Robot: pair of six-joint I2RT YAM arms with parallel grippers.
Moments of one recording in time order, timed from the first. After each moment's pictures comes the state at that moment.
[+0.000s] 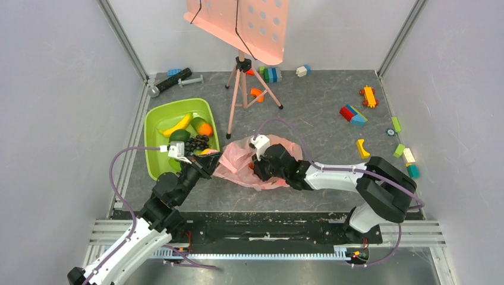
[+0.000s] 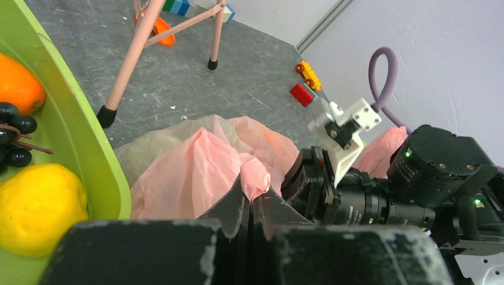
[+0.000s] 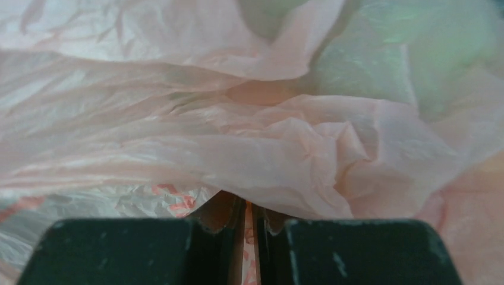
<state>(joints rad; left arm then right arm) -0.65 0.30 0.24 0.08 -0.16 -0.64 0.96 1.55 0.74 0.23 0.07 0.24</state>
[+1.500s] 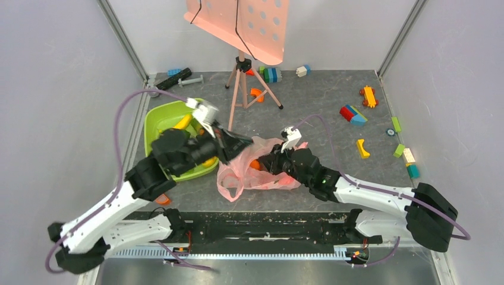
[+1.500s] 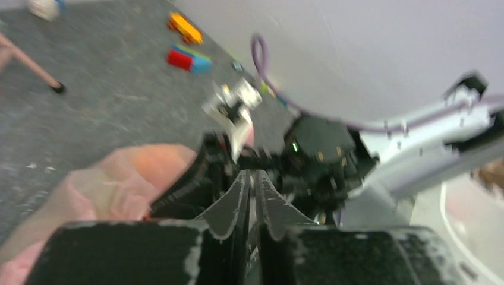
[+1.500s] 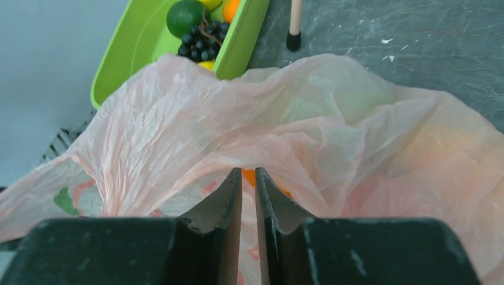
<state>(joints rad) -0.86 0.81 1.08 -0.27 0.07 -0.48 0.97 1.18 0.56 0.35 0.19 0.53</state>
